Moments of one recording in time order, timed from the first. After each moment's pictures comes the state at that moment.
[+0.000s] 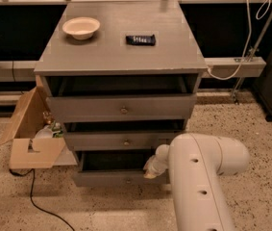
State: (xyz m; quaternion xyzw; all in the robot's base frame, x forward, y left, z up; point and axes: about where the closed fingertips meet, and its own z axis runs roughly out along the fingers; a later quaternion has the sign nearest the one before) arm 0.652 -0.064 0.191 -0.68 0.71 0.08 0.19
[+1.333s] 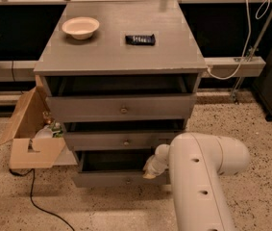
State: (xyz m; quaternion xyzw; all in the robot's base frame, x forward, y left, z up) arm 0.651 -0.064 0.197 -0.68 0.70 0.08 0.19
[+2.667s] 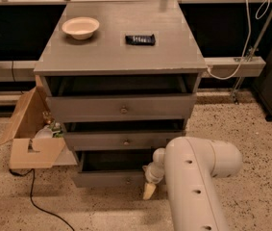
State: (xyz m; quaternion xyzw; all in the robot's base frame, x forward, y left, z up) arm 0.605 -0.054 0.164 -0.69 0.70 0.14 0.13
